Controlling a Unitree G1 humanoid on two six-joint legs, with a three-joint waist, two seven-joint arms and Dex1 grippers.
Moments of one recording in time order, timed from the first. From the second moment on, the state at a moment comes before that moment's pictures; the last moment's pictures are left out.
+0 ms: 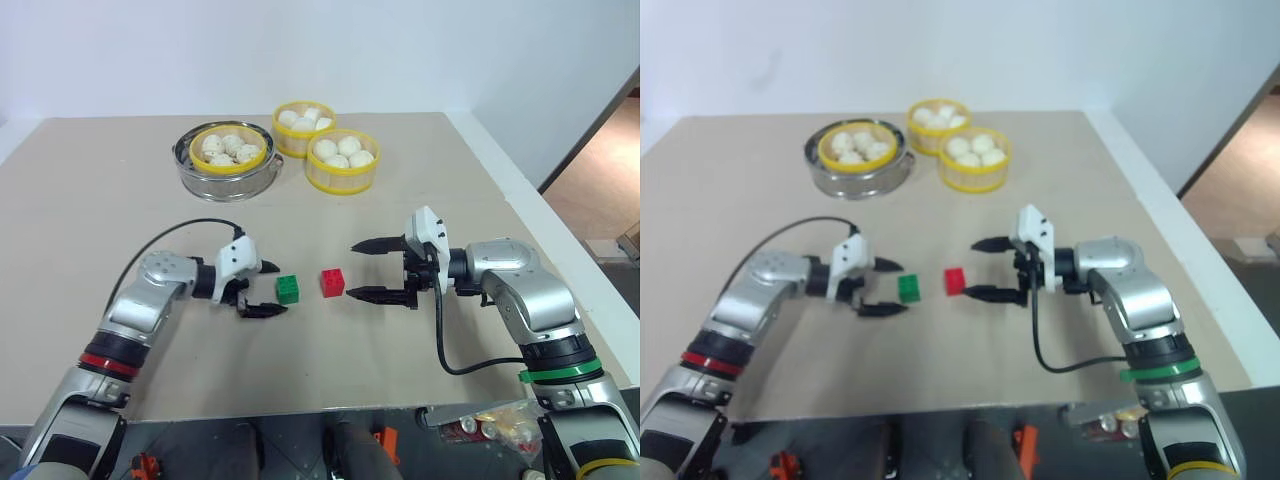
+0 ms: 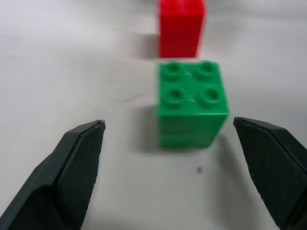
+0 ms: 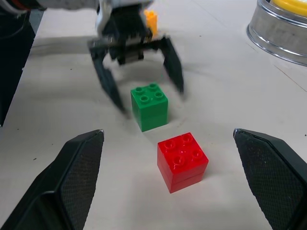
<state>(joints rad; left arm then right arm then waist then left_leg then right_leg) -0.57 0.60 -0.17 0.14 -0.22 0.29 -1.20 -0.57 -0.65 0.12 -0.02 0.39 0.42 1.22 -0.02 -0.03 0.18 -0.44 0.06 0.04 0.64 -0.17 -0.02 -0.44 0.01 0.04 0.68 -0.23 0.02</state>
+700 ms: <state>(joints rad) -0.39 0.83 0.31 0.07 -0.46 0.47 -1.05 -0.61 -0.63 0.11 -0.07 0.47 0.48 1.21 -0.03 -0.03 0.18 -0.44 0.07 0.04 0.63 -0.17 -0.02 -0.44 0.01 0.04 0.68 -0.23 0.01</state>
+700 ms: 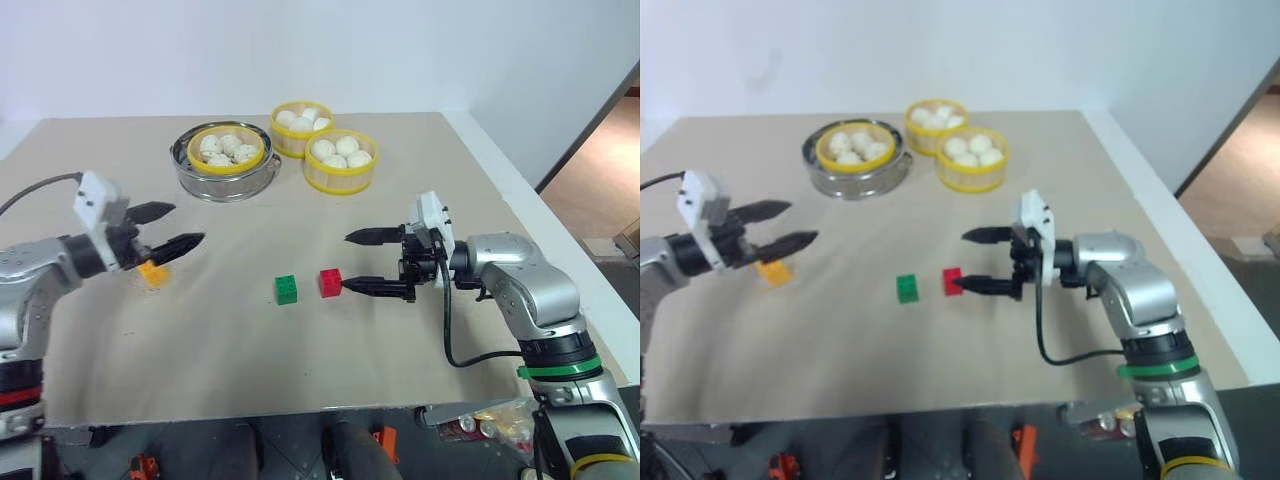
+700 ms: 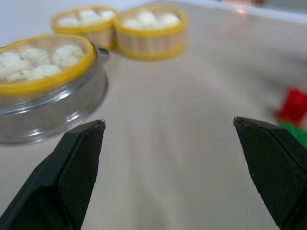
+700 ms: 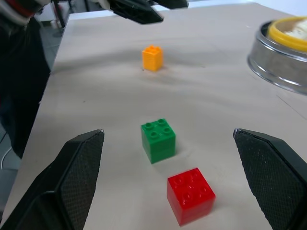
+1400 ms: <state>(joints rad) -0.48 0.81 0.12 0.57 -0.25 0.13 -1.16 -0.59 -0.65 0.12 -0.05 0.43 0.43 1.23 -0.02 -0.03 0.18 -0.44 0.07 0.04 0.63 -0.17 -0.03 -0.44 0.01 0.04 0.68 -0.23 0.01</state>
